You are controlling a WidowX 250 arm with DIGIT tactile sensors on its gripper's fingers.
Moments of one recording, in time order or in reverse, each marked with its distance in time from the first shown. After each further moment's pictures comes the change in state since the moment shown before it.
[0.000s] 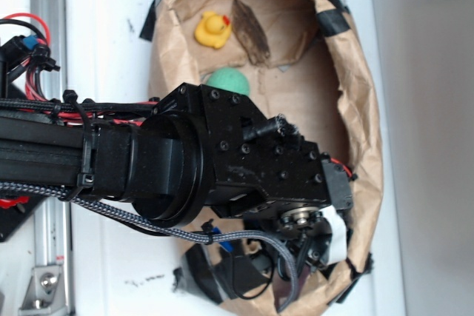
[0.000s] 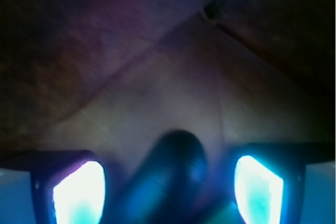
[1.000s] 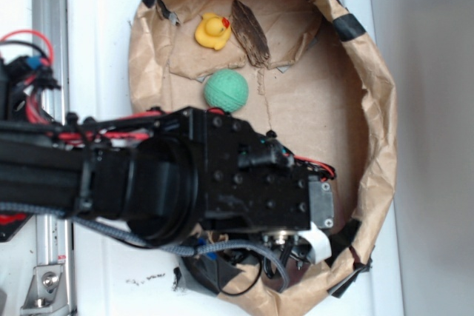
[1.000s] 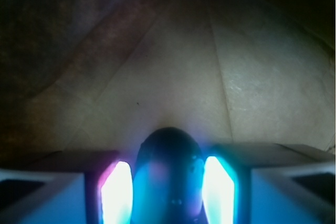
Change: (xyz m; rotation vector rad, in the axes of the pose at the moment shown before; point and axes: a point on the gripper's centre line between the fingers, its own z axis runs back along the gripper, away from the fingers) arm -0.021 0.004 -0.014 0.104 0.110 0.118
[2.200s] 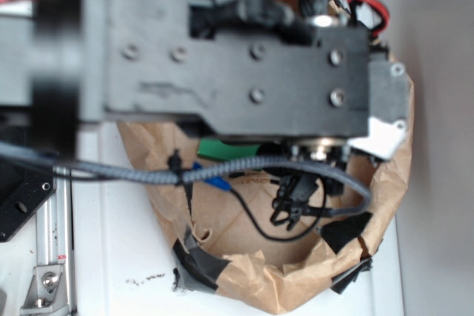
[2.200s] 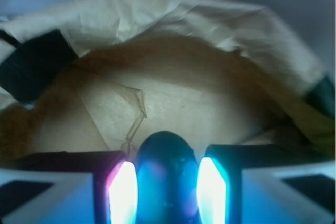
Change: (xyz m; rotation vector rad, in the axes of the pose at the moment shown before) arm -0.010 0.062 0.133 0.254 -0.044 0.413
